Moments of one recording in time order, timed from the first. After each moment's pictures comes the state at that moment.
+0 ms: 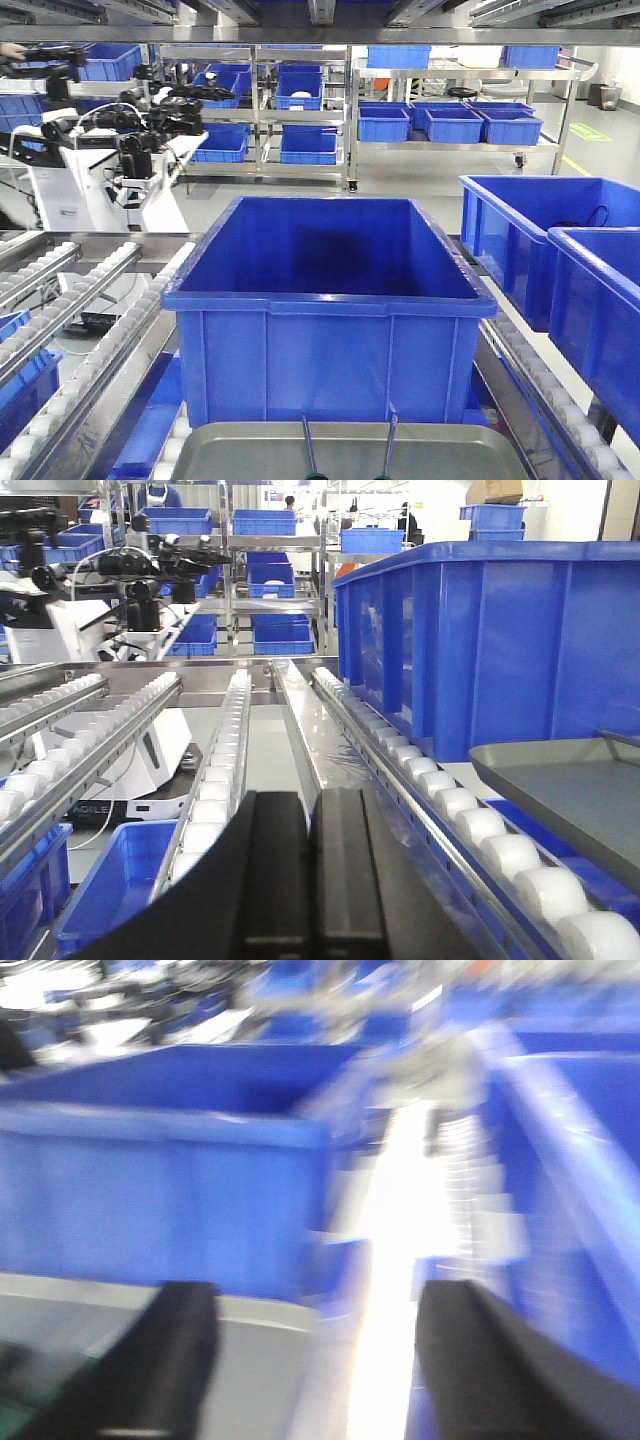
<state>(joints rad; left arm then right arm) -0.12 -0.01 0.03 -0.08 0.06 0.06 0.04 0.37 -0.38 0.13 0.27 -0.15</state>
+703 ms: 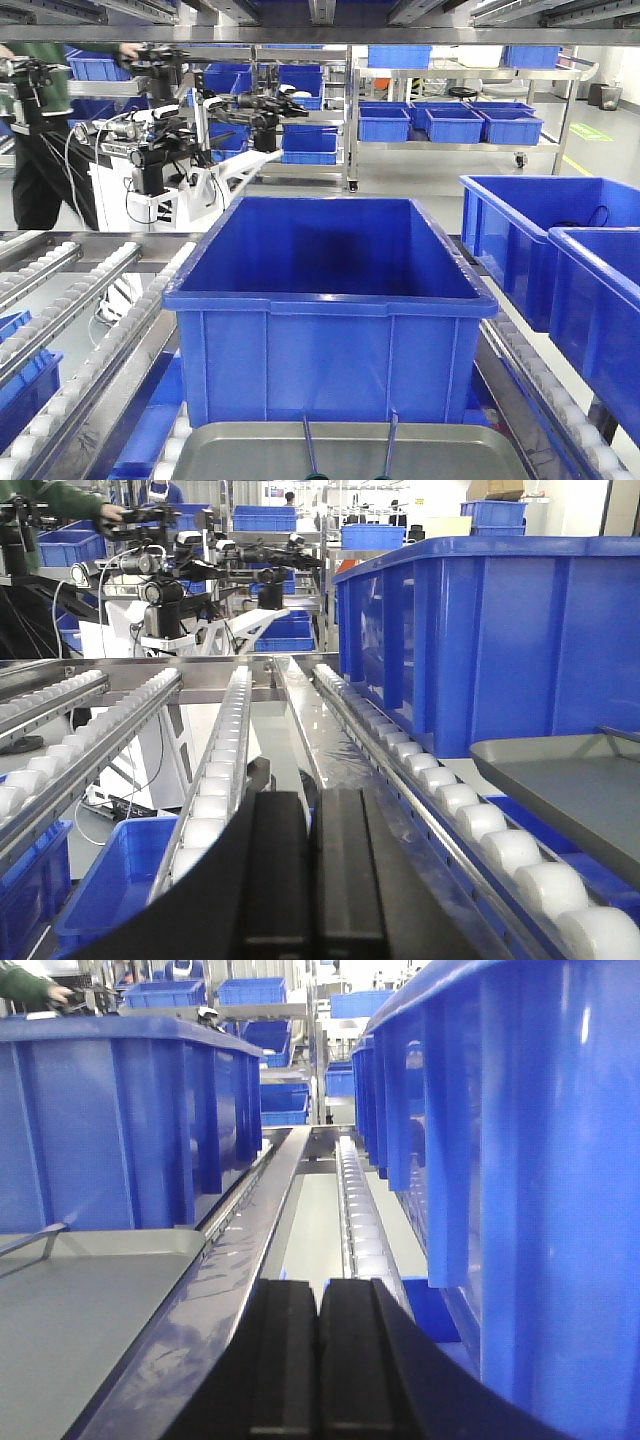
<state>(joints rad) -0.12 -0.01 0.03 -0.08 0.07 0.06 -0.01 -0.01 0.03 -0.13 0.10 0.15</state>
